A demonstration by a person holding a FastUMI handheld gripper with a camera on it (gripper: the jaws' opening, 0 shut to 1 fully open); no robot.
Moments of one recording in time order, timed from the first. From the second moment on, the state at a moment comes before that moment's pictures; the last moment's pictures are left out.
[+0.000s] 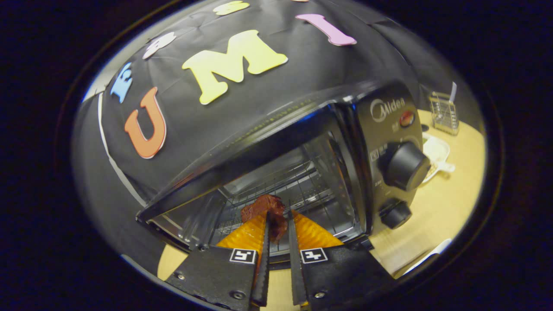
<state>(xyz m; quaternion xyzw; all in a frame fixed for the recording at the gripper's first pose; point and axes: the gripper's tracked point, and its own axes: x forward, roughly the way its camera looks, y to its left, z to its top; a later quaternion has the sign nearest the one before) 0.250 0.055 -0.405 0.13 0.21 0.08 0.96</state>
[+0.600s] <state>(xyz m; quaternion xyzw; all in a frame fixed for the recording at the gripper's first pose) 0.118 0.047 -0.332 -0.06 0.14 0.13 0.98</state>
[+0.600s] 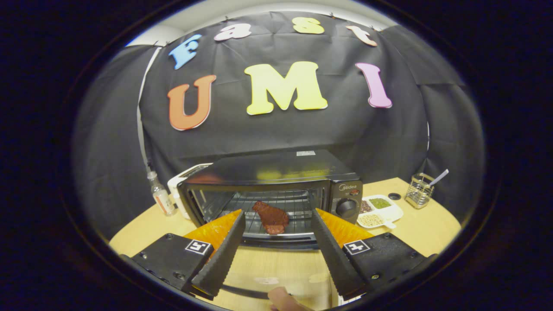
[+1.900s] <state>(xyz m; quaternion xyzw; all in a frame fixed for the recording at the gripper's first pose) 0.009 0.031 -0.498 -0.10 0.30 0.10 0.94</state>
